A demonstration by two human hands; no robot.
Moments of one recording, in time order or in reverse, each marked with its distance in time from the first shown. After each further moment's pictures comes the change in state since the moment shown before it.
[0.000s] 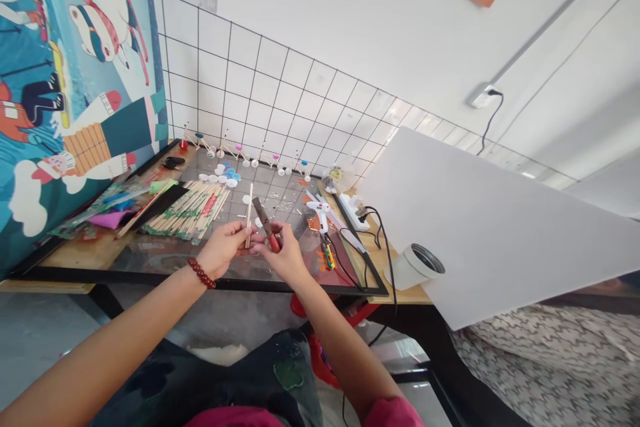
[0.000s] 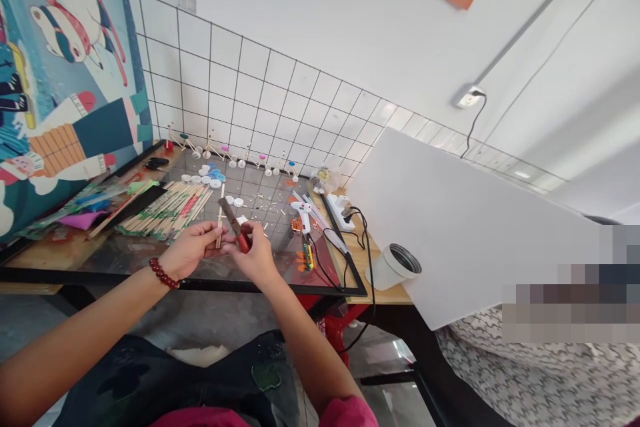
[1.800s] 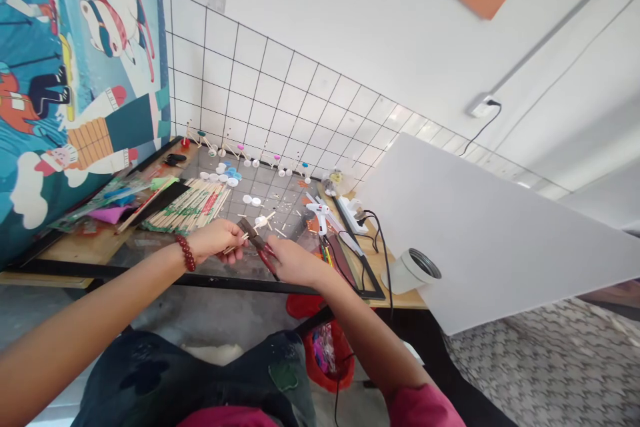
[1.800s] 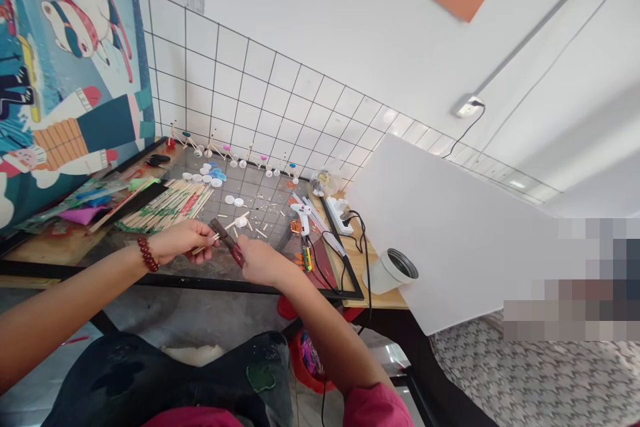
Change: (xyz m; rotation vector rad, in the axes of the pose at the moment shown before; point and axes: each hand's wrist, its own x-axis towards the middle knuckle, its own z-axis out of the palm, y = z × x) left_hand 0.004 0.033 -0.022 0.637 -0.154 -0.177; right_hand 0.008 -0.046 -0.040 -0.732 -0.710 -0.037
